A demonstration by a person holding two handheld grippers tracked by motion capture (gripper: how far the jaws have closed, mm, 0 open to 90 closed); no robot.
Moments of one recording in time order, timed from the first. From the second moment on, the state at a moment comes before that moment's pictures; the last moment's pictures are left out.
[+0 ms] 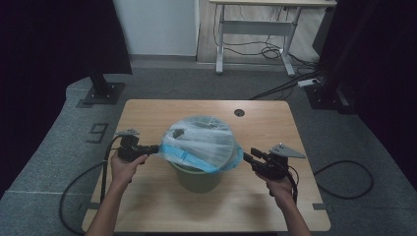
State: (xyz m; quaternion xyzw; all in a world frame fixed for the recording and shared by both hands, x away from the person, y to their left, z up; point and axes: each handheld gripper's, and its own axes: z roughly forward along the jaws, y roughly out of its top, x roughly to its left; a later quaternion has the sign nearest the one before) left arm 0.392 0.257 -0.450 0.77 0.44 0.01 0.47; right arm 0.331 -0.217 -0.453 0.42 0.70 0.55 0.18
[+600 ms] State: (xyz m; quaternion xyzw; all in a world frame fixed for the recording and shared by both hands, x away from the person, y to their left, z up) left arm 0.392 0.253 -0.447 0.77 0.44 0.01 0.46; right arm 0.293 -0.195 -0.441 0.28 0.76 0.57 0.13
